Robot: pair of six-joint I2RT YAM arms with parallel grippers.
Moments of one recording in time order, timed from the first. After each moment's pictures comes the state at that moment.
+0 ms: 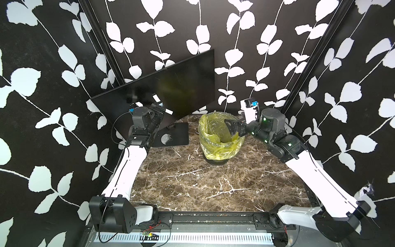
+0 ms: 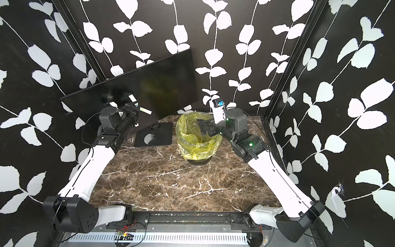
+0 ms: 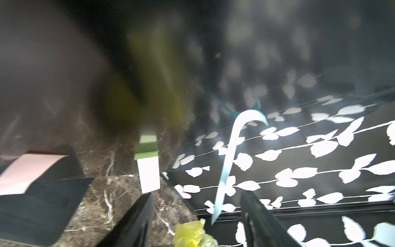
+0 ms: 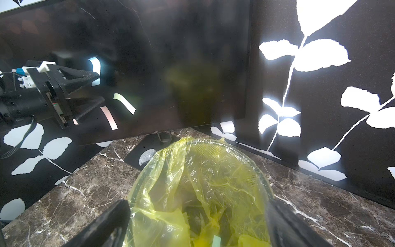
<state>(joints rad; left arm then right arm) -0.10 1.29 1.21 -0.04 0.12 -1.16 0.59 1.24 1.47 -0.46 -0.01 0.11</state>
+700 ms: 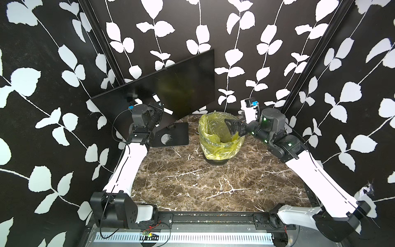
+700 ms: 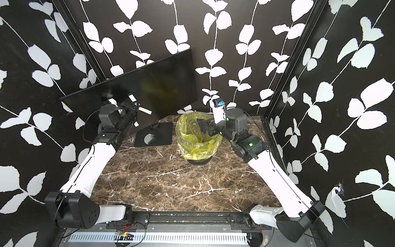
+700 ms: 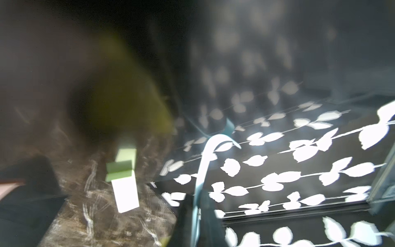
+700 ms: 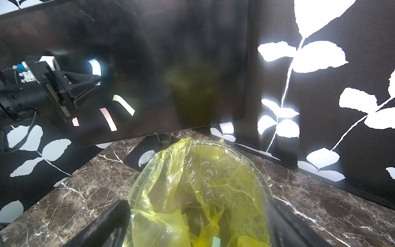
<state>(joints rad) -0.09 1.32 1.24 0.03 0.13 -1.20 0.59 1.24 1.47 -0.45 0.00 0.11</state>
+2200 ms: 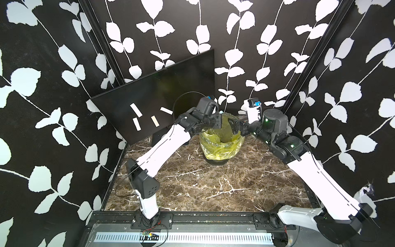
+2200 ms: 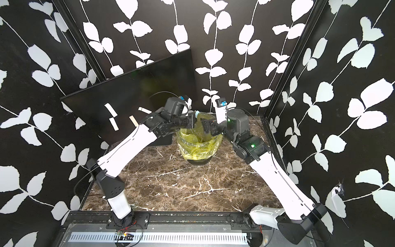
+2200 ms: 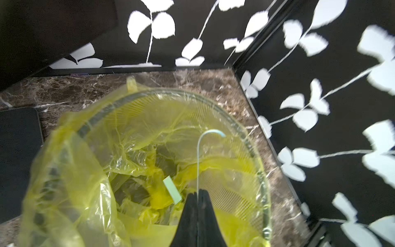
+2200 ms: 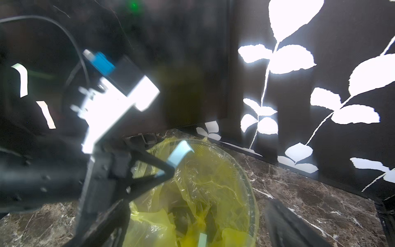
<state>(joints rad) -0.77 1.80 2.01 -0.83 -0.02 -0.47 0.59 1.22 1.46 -0.47 0.10 0.09</state>
